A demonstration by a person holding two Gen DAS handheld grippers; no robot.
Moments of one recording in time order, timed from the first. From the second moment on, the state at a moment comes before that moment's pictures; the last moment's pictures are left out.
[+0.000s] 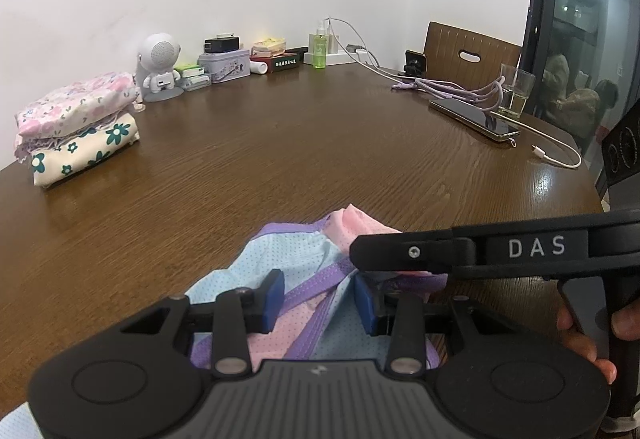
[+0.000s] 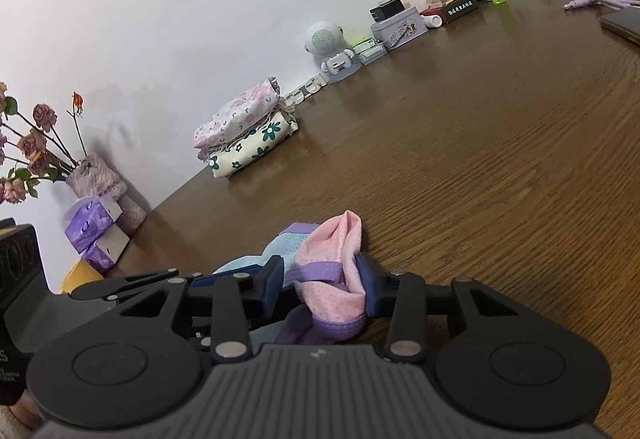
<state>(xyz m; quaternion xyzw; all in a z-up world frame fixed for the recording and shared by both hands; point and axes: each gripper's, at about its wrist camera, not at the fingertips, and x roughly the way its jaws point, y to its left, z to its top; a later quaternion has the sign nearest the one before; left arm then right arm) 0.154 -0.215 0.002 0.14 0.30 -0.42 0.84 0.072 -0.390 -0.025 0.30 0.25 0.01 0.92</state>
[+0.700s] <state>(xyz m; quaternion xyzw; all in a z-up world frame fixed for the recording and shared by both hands) 0.150 -0.210 0.011 0.13 0.30 -0.43 0.84 0.080 -0.387 -0.030 0.31 0.26 0.01 0.91</state>
